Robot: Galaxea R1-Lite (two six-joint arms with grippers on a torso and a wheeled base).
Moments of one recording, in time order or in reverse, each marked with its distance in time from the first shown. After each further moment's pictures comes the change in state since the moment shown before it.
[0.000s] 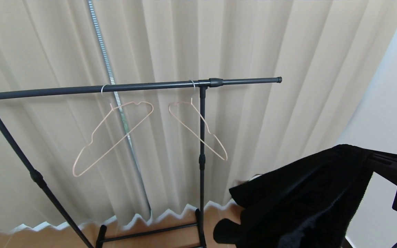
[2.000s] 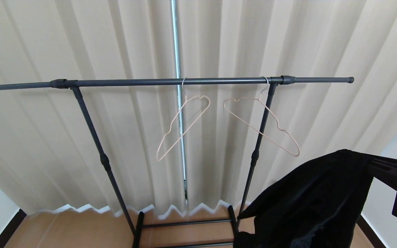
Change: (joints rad) left arm 0.000 0.001 0.000 0.001 0.000 0.004; right arm 0.001 -0.017 0.025 0.004 -0.003 -0.047
